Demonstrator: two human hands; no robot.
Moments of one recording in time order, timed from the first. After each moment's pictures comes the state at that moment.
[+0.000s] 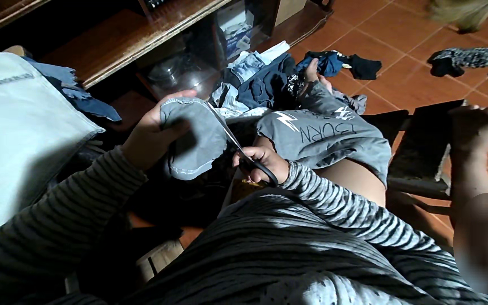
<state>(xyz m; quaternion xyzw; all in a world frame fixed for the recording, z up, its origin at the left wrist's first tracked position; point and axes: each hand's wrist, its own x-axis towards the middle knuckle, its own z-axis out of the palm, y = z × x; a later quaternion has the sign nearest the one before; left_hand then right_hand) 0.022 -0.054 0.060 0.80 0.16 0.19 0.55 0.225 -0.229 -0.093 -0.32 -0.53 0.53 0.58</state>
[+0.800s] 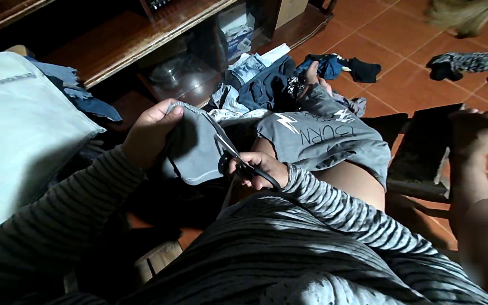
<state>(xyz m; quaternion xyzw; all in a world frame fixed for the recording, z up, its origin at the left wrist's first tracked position) 0.024 -0.053 0.061 0.75 0.23 0.19 0.59 0.223 -0.227 -0.095 -0.28 -0.58 0.53 0.55</state>
